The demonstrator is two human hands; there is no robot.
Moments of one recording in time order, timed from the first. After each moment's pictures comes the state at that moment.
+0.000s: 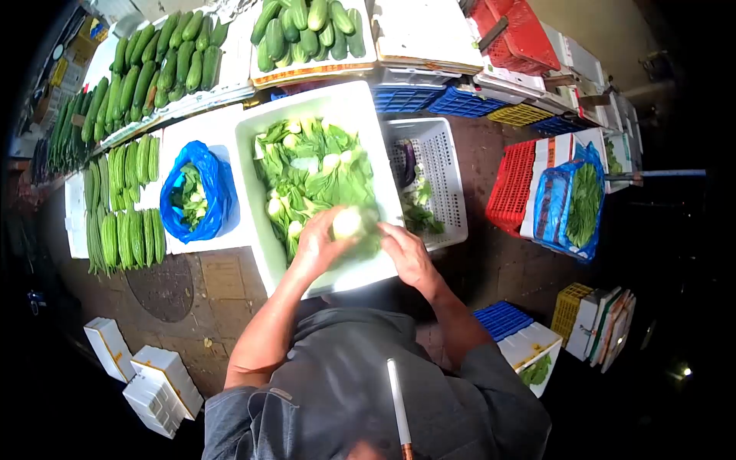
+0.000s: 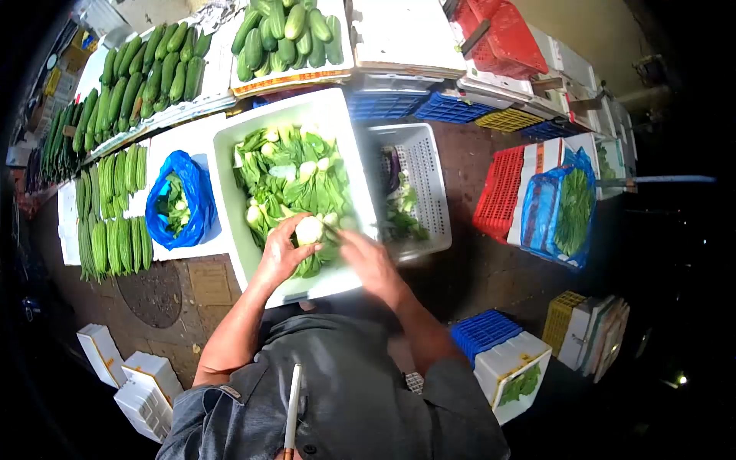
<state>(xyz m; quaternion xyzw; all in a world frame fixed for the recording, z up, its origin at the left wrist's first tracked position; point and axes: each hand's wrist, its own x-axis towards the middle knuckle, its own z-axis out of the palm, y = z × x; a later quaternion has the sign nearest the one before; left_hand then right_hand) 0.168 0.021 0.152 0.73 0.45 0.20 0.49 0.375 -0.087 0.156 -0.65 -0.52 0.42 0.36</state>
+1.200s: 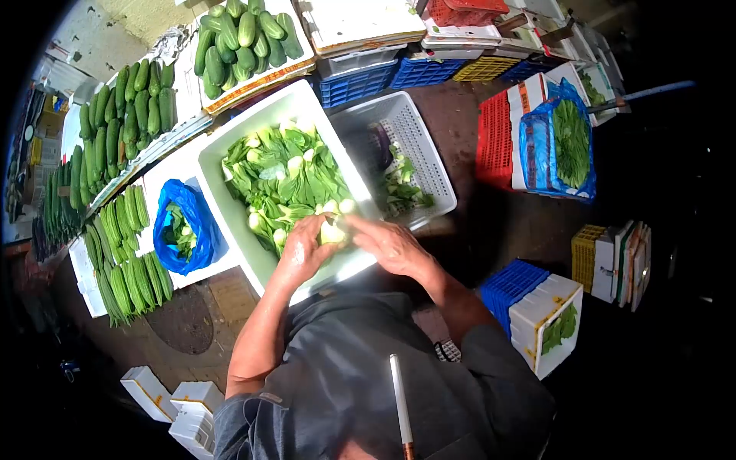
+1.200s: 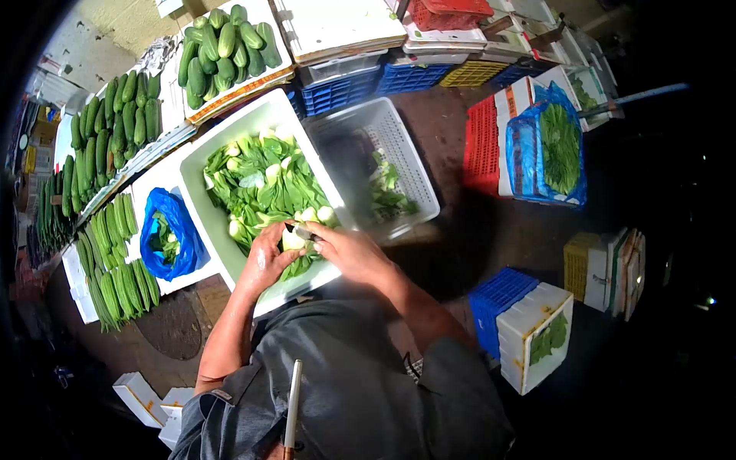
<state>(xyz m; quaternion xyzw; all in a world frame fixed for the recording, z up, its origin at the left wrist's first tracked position) 0.200 0.008 0.189 0.82 0.31 0.13 0.46 0.399 -0.112 0.191 -0.65 -0.56 0.41 0.30</state>
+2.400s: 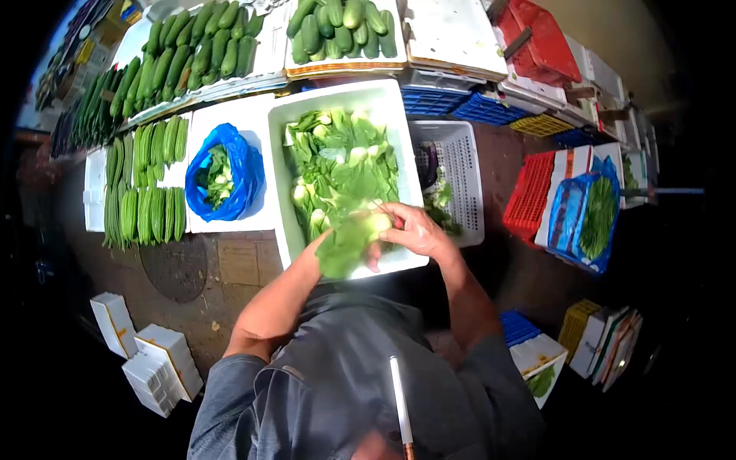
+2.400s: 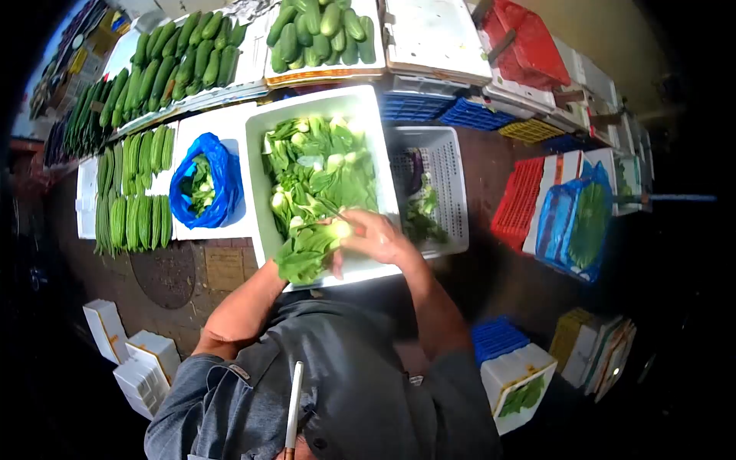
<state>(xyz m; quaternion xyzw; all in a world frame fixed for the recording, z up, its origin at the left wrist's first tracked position) 0.147 0.011 0.156 0.14 0.21 0.09 0.96 0.370 -0.038 0.180 -0.55 -0.59 0.53 0.25</state>
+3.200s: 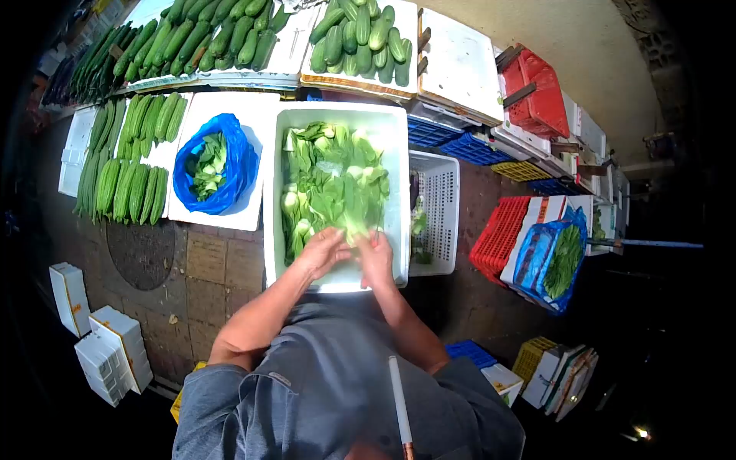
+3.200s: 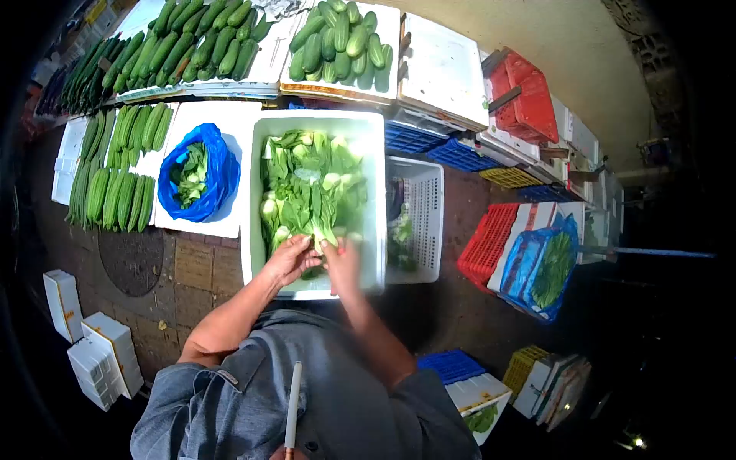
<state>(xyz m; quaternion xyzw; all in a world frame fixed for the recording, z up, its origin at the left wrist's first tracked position) 0.113 -0.006 0.080 0.10 0.33 0.29 0.89 0.256 -0.048 0.143 -0.71 -0.22 0.51 0.43</state>
